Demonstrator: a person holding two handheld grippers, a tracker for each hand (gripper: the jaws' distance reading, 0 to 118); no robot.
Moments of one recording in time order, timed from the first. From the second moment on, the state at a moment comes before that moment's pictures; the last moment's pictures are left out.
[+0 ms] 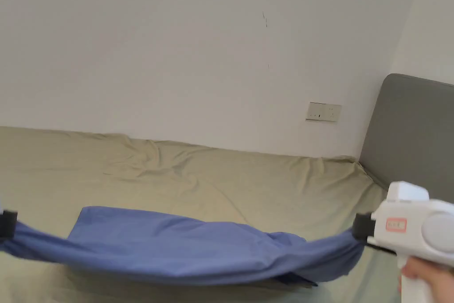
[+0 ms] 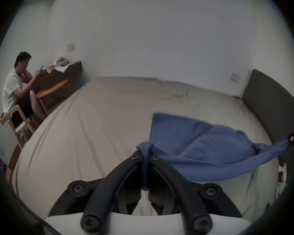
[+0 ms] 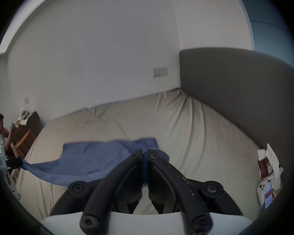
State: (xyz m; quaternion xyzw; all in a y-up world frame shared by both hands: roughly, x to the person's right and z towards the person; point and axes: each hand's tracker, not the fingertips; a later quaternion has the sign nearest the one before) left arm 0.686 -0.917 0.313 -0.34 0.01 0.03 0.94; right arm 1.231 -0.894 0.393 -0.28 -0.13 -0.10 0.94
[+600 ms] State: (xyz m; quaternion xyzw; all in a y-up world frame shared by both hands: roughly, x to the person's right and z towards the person) left arm 0.618 -0.965 0.582 -0.32 -0.01 0.13 0.94; right arm 1.202 -0.982 0.677 -0.33 -0.12 -0.13 0.93
